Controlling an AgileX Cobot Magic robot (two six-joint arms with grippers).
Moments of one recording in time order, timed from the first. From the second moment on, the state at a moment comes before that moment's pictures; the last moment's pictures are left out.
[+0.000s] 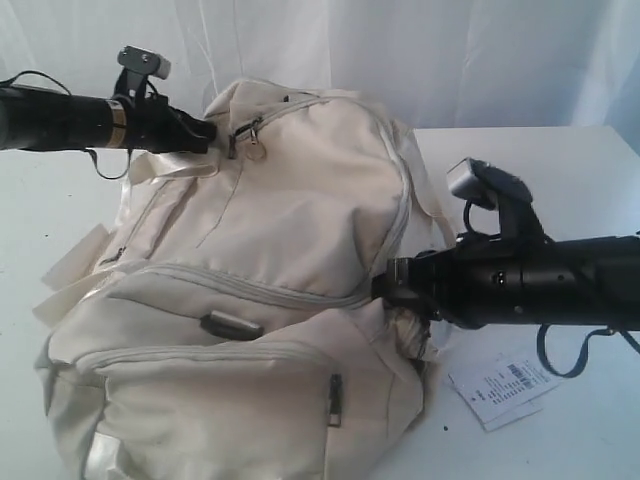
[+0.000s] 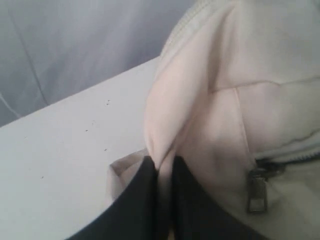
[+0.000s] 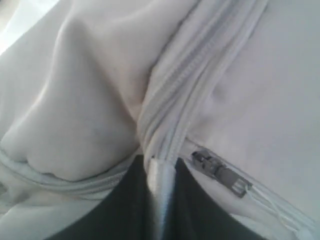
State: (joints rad) left arm -0.10 2.29 -1.77 1.67 -0.63 -1.48; right arm 0.42 1.49 -0.60 1.71 0.60 -1.39
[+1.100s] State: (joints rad) left arm 0.22 1.57 -0.79 1.68 -0.97 -1.65; right arm 0.13 1.70 -1.38 1.61 0.39 -1.33
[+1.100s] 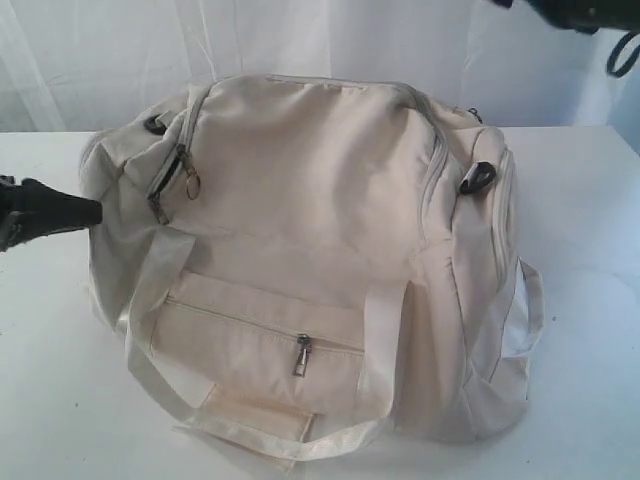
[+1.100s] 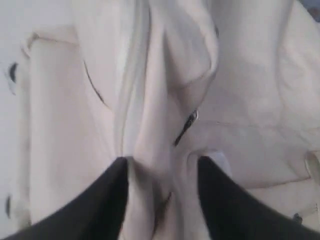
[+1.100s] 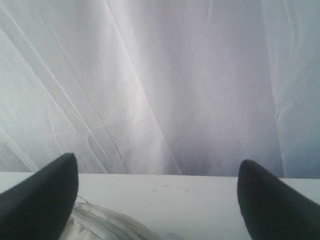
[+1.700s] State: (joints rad) left arm 0.17 1.54 -0.96 1.60 -0.74 -1.60; right arm 0.13 1.53 -1.22 0.77 0.93 -0.56
